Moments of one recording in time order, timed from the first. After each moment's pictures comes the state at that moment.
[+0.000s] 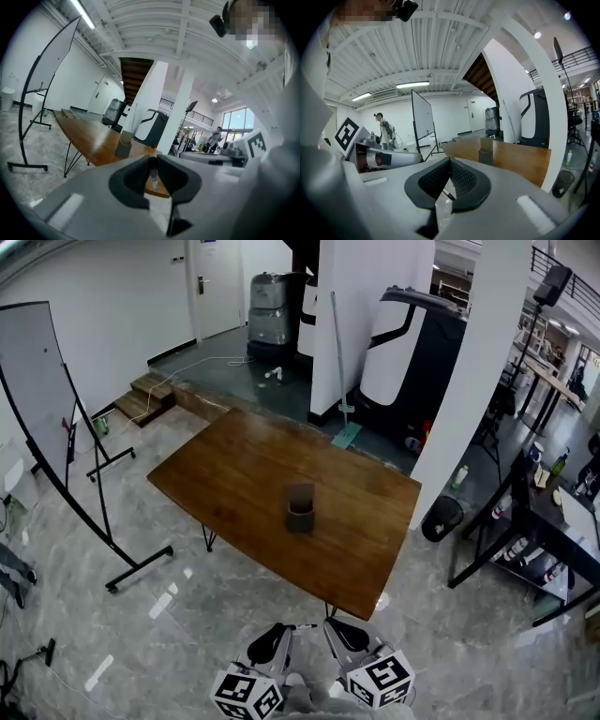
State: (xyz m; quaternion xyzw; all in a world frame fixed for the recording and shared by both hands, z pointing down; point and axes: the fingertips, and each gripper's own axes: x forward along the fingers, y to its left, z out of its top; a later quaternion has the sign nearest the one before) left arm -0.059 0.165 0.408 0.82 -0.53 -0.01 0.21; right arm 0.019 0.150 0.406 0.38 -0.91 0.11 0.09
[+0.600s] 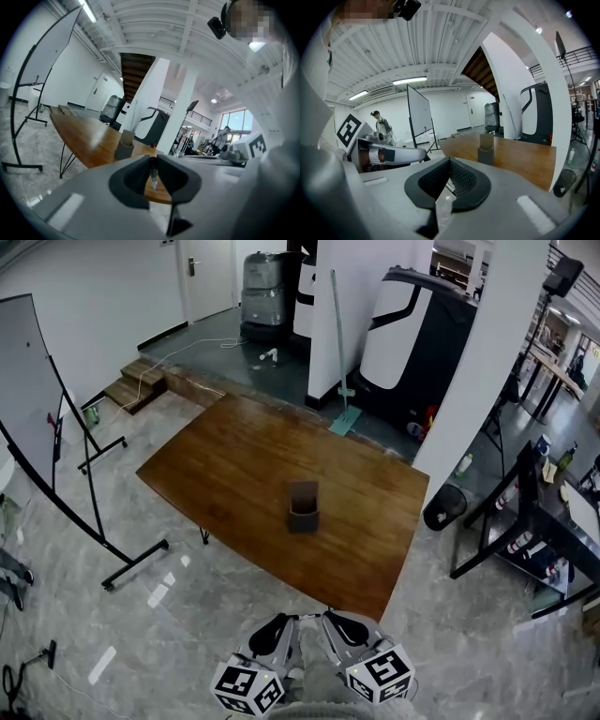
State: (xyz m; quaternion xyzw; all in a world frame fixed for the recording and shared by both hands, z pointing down) left arm -0.074 0.100 0.425 0.83 -0.52 0.00 0.22; right arm -0.003 0.093 0.426 0.38 -0.91 0.13 0.11
